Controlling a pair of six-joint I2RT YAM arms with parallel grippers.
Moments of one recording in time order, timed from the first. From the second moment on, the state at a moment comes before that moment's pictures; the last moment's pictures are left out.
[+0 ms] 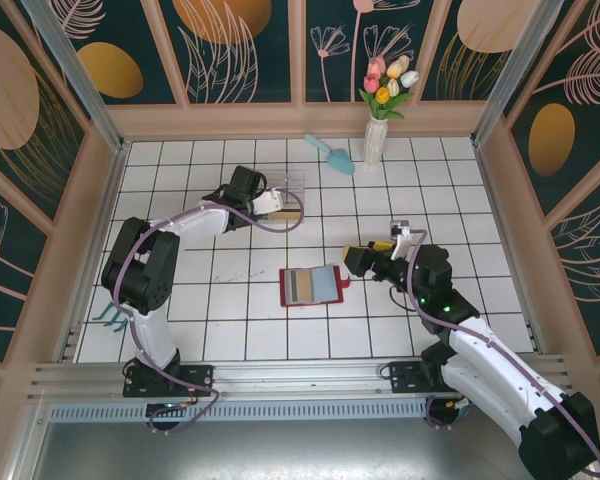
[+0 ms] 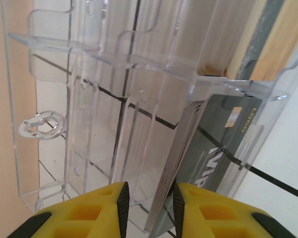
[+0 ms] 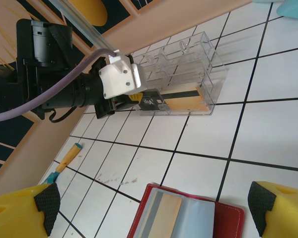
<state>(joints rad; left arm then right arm) -0.45 1.88 1.22 -0.21 -0.27 0.98 0.48 0.70 0.33 0.13 -0.31 0.59</state>
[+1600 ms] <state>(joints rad) -0.45 1.29 0.77 0.02 0.30 -0.67 0.78 1.29 0.60 0.06 -0.18 0.55</state>
